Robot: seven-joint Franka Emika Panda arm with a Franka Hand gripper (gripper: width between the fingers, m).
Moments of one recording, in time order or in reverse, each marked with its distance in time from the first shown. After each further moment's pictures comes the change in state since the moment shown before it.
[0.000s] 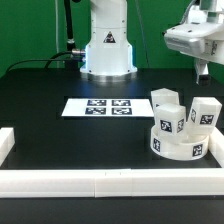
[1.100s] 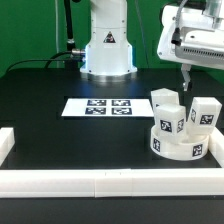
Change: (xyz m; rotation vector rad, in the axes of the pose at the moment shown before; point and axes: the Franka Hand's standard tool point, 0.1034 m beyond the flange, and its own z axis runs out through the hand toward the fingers) arm 0.001 -0.007 0.010 0.108 -0.037 -0.901
